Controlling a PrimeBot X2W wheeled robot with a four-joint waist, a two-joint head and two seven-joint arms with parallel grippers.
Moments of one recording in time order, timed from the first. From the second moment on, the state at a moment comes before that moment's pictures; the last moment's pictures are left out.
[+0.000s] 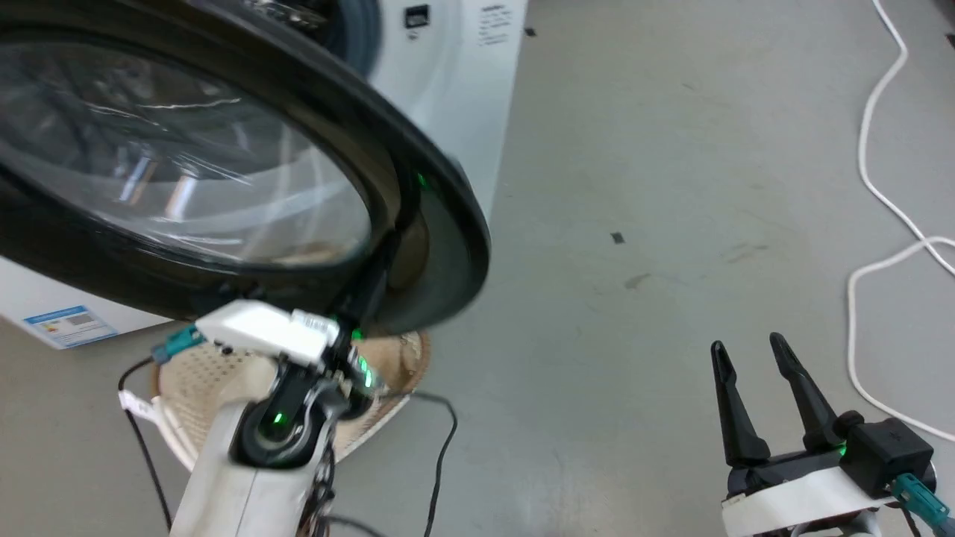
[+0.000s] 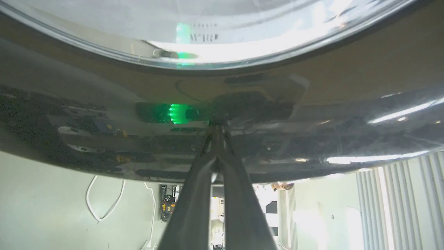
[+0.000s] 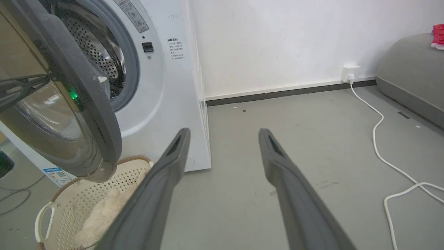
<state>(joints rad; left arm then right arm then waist) -0.40 0.05 -0.13 0.27 -1.63 -0.09 0.25 -0.03 -0.07 0.06 0.06 0.19 0.13 -0.26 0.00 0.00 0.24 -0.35</state>
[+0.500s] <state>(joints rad) -0.56 0.05 -0.25 0.44 -1.66 -0.13 0.04 -0.03 -0.06 0.06 0.06 0.19 0.13 -0.26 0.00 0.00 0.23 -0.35</state>
